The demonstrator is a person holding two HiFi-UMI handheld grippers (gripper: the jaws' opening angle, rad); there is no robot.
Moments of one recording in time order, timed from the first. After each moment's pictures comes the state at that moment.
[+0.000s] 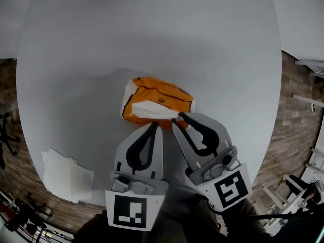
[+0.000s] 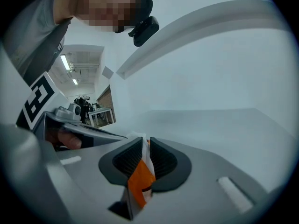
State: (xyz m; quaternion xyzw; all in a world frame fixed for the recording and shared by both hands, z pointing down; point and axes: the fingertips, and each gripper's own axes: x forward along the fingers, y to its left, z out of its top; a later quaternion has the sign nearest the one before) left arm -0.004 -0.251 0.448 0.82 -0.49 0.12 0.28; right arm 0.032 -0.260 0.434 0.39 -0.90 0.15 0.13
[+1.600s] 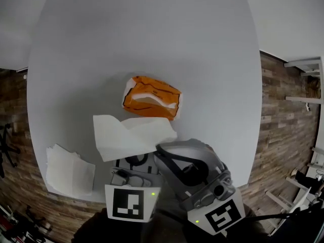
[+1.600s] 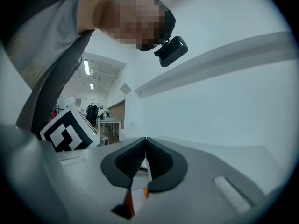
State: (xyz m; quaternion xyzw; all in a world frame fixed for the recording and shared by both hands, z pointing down) left arm -0.007 -0.224 0.393 0.83 -0.49 0.09 0.25; right arm -0.009 -0.193 0.302 0.35 -0.94 0.03 0.05
